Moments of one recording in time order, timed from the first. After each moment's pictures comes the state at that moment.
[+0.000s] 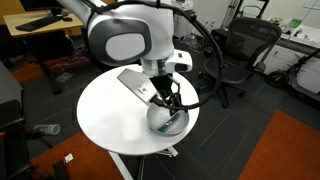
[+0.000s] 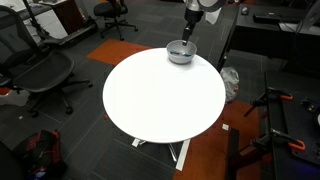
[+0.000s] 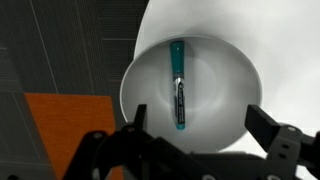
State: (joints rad) arm -0.25 0.49 -0.12 -1.96 -0.04 2.62 -0.31
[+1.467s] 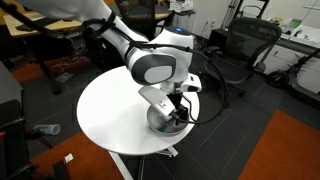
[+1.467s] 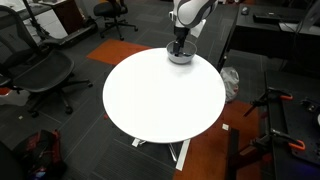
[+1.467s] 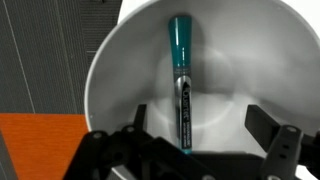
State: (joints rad) arm -0.32 0.79 -0.05 -1.63 -0.04 2.48 -0.31
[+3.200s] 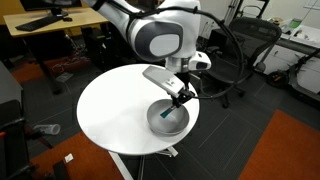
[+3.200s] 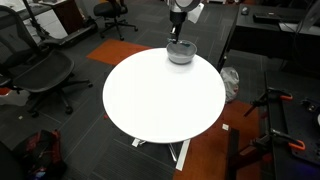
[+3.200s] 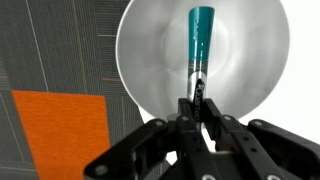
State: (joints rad) arm -0.29 0.71 -0.06 -1.59 -0.07 2.41 -0.31
